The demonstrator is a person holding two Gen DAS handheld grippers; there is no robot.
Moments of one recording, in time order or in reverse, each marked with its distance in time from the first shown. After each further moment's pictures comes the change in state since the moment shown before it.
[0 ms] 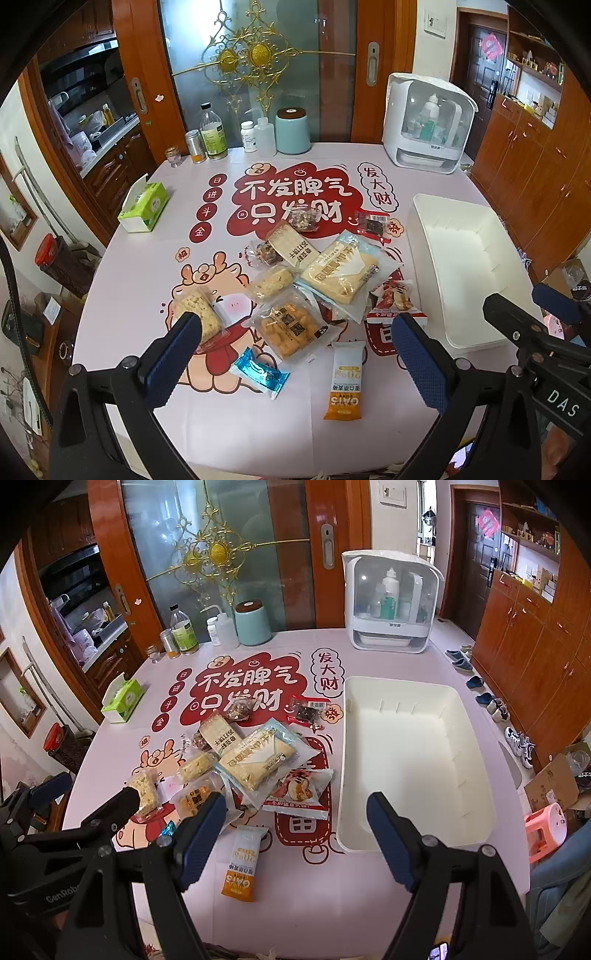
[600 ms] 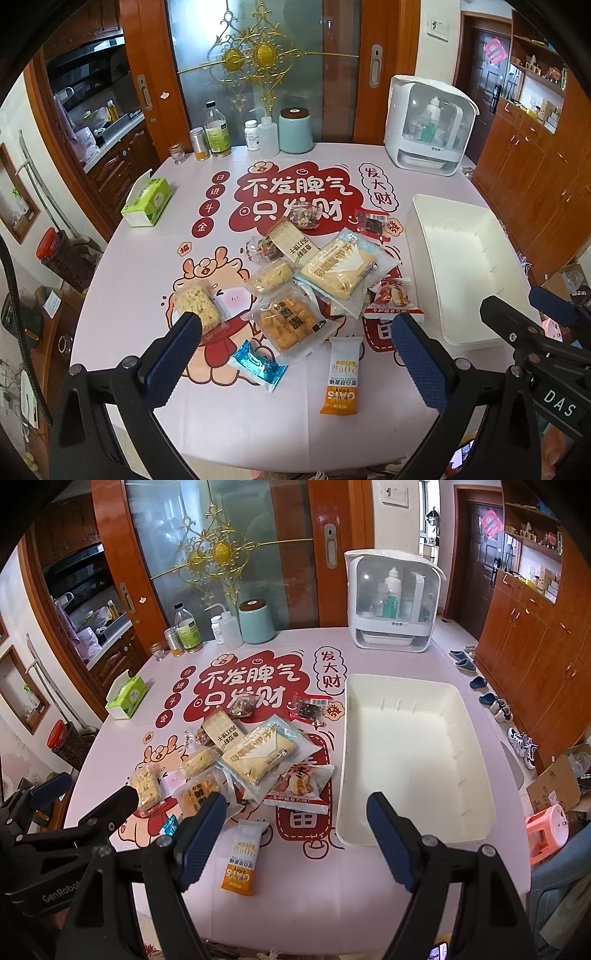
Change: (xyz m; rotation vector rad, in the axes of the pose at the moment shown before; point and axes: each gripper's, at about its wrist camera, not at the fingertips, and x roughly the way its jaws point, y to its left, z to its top) left arm -0.011 -0.005 -0.008 -0.023 -0.002 0.003; right arm -0.010 -0.001 -0.008 -0.002 0.002 0.011
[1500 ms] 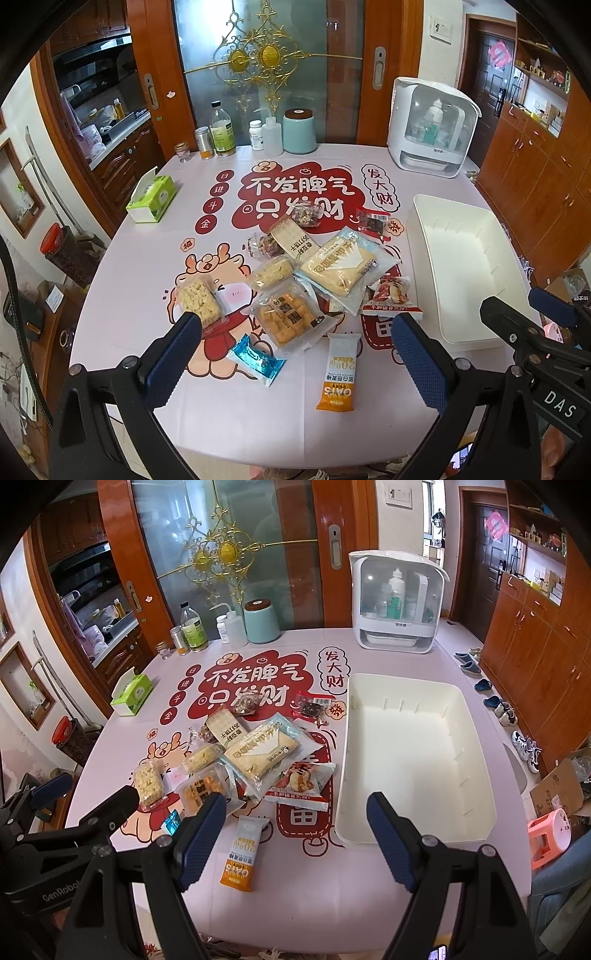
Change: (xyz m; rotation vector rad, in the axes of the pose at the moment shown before) left arm -0.002 0.003 -0.003 0.003 -0.004 -0.003; right arm -0.001 0.000 -0.005 0.001 -0.005 0.008
